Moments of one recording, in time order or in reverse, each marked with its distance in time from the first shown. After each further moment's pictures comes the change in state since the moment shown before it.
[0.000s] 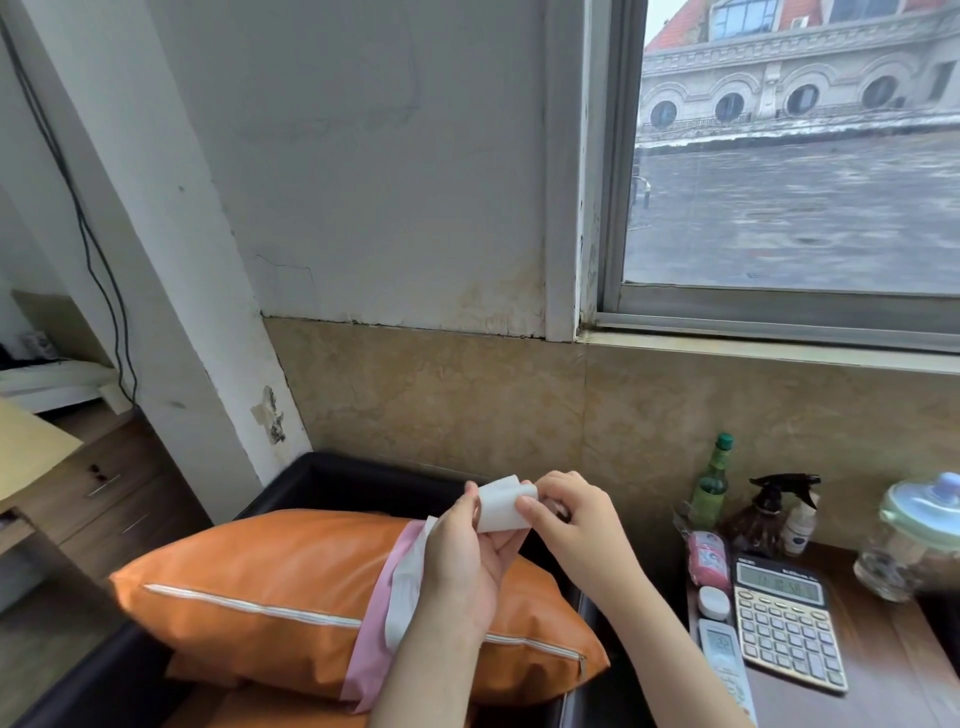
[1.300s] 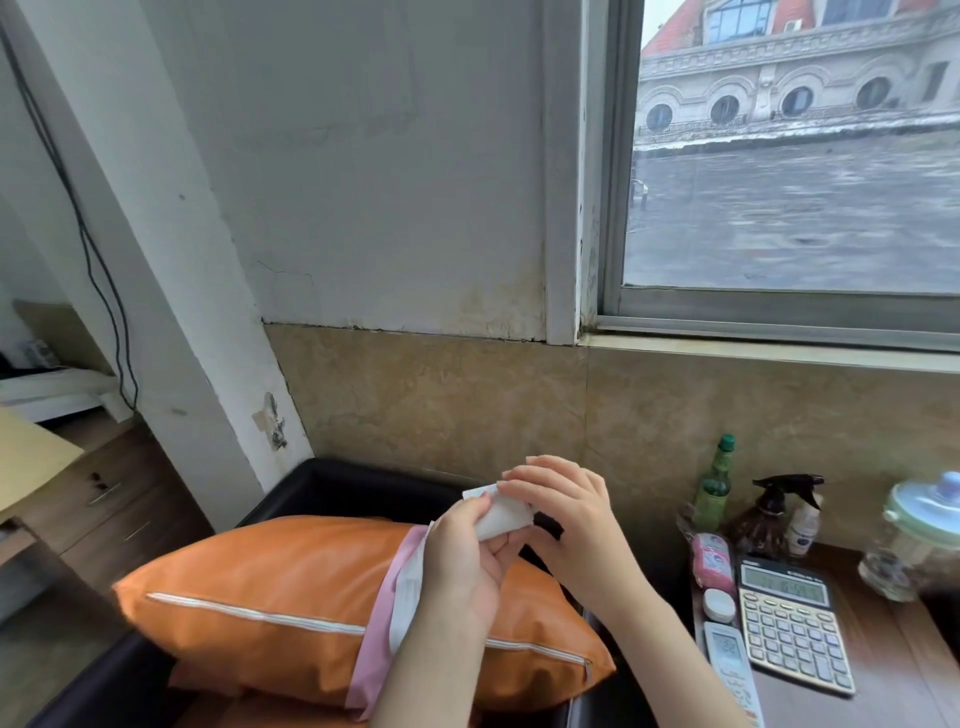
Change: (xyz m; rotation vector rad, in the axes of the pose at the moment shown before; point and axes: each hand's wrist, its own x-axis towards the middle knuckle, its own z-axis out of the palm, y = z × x) left_hand 0.000 0.005 0.000 -0.008 0.062 0.012; right_hand 0.001 0.016 0.009 -0.297 0.102 -0.403
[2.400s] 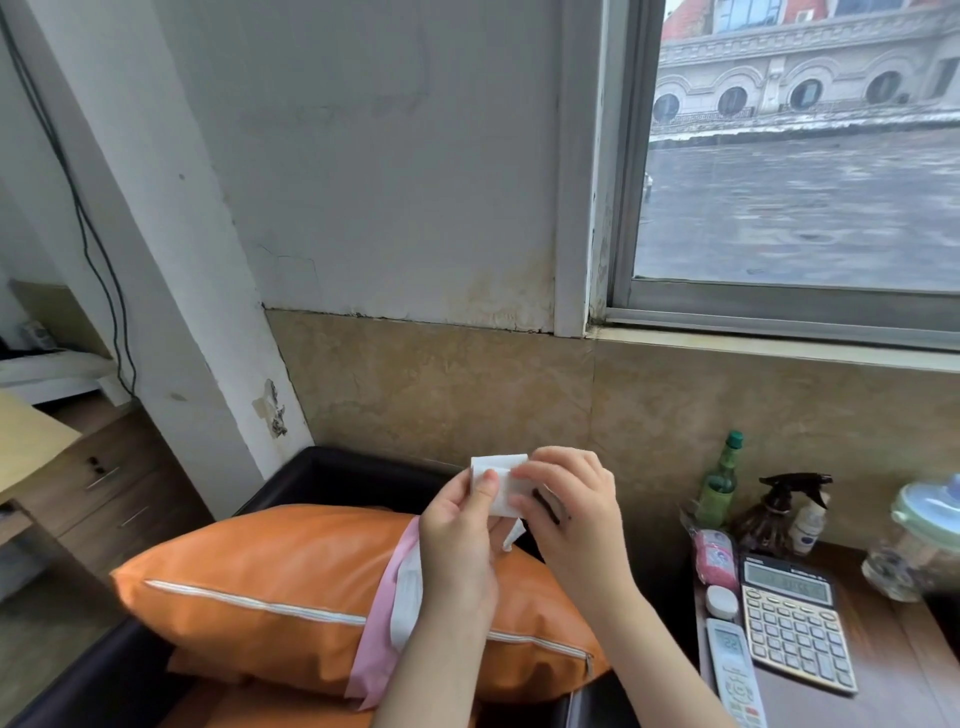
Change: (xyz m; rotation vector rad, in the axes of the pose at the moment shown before) left_hand 0.006 0.001 -0.004 0.098 -0.031 0.262; right_hand 0.009 -0.022 0.010 0.081 0.195 0.128
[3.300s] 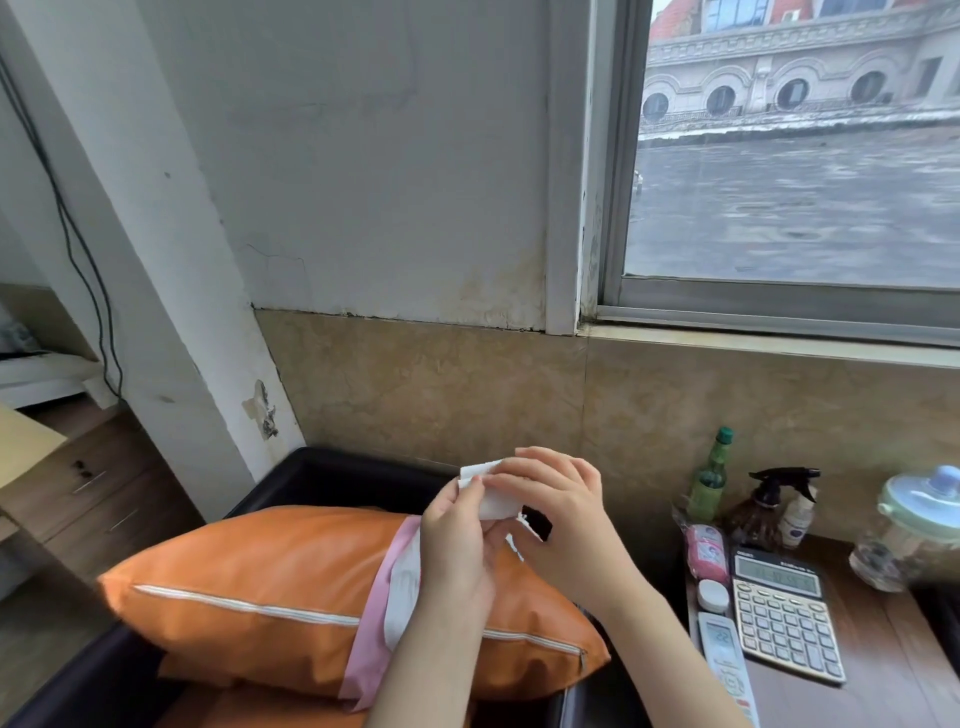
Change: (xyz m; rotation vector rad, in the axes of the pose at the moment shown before) left_hand 0.004 -0.001 0.004 -0.013 0.034 -0.121; right_hand -0.002 0.011 -0.005 -0.091 -0.241 -0.109
